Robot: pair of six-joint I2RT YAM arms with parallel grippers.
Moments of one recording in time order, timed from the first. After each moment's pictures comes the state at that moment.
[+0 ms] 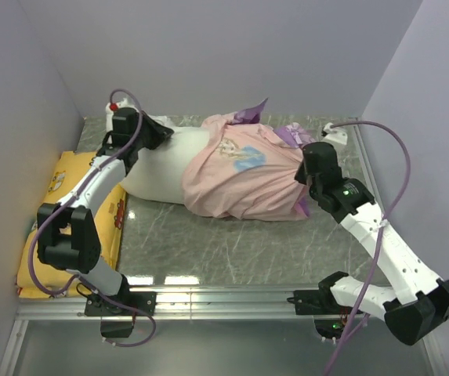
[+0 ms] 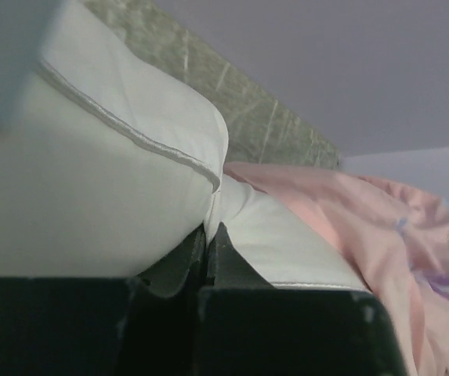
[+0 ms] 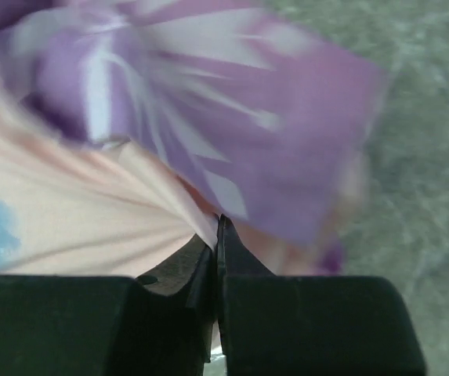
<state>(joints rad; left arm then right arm) -0.17 1.57 1.23 -0.03 0.16 -0.88 0.50 1.09 1.12 -0.62 0.54 0.54</state>
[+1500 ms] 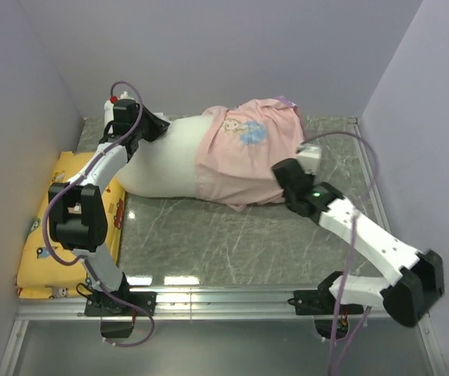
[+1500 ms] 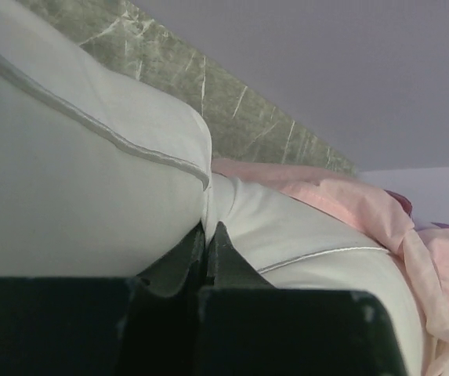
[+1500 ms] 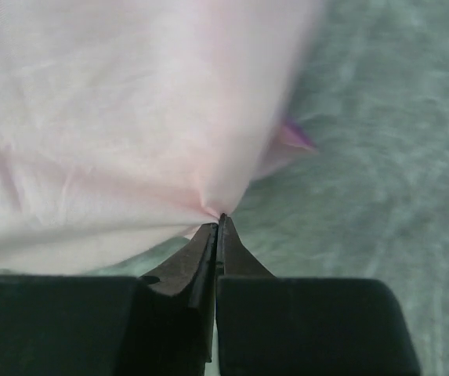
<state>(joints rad) -0.10 1.75 1.38 -0.04 0.20 -0.85 0.70 1.27 1.04 -0.65 0.74 0.60</state>
